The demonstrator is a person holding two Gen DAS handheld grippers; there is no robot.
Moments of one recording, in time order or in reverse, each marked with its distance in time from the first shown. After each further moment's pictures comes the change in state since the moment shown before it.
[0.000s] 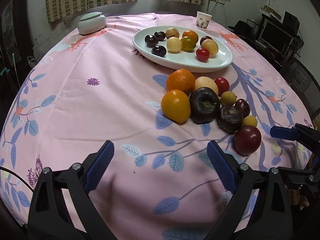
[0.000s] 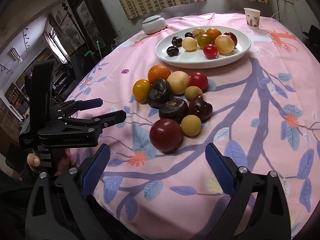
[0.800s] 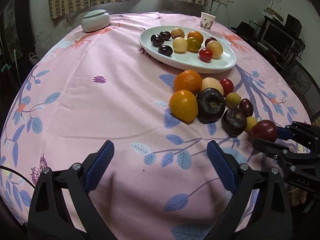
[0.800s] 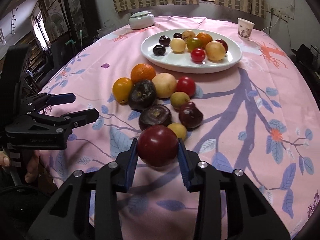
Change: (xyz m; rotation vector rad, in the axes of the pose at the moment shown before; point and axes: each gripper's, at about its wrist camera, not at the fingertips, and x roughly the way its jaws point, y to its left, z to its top) left arm -0.001 0.011 0.003 -0.024 0.011 0.005; right arm 0.013 0.004 0.009 -0.069 0.016 -0.233
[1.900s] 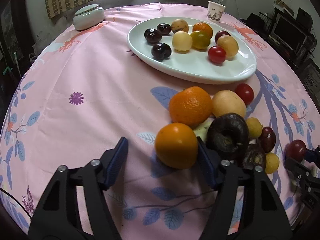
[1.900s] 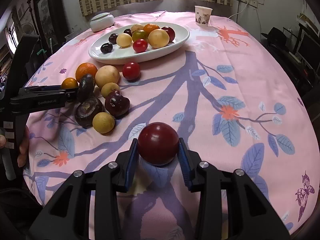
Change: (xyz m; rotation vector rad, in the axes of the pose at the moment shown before) left arm 0.060 -0.026 0.043 0.022 0.056 0.071; right arm -0.003 -0.057 -0.020 0.112 0.020 -0.166
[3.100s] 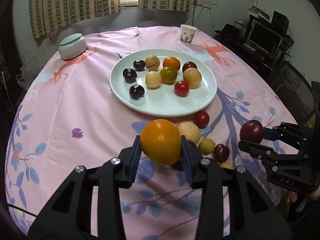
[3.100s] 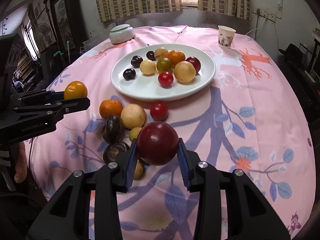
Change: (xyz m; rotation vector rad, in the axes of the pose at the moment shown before) left arm -0.064 -0.011 0.040 0.079 -0.103 -0.127; right arm -0.010 0.020 0.069 -0.081 -0.058 0.117
